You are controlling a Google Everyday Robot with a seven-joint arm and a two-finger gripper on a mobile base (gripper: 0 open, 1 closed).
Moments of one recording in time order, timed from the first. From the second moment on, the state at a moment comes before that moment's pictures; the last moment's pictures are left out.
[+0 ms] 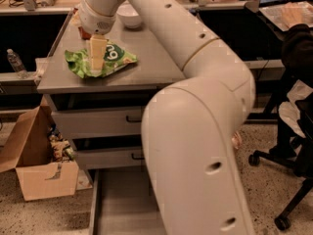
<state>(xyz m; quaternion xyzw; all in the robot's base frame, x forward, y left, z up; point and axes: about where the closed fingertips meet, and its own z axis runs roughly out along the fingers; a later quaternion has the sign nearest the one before) 0.702 0.192 0.912 -0.83 0.47 0.09 0.28</state>
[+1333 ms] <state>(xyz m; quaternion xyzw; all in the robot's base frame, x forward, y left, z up) 0.730 0.176 0.842 -0.81 0.53 0.12 0.22</state>
